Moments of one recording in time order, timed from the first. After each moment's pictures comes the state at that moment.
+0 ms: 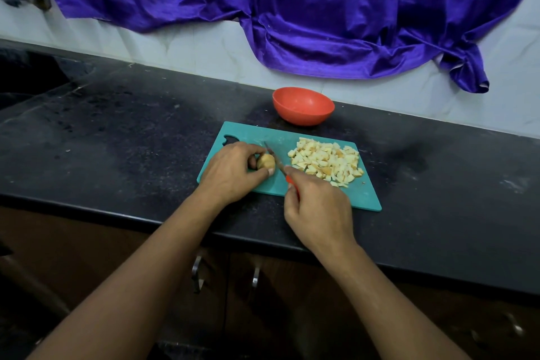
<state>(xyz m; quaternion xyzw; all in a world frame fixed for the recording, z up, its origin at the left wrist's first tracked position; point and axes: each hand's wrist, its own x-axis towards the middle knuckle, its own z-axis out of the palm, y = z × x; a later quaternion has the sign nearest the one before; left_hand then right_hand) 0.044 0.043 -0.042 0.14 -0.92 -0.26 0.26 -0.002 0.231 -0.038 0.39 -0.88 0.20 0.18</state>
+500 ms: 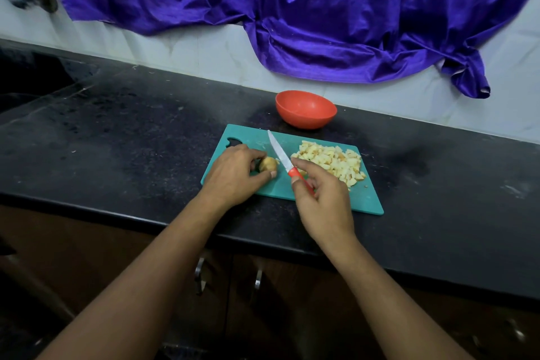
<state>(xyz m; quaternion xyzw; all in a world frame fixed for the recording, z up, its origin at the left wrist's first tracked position) 0.044 0.041 -0.046 0.14 -0.93 -0.23 0.26 -0.007 0.228 -0.037 0.32 -0.81 0.49 0.05</state>
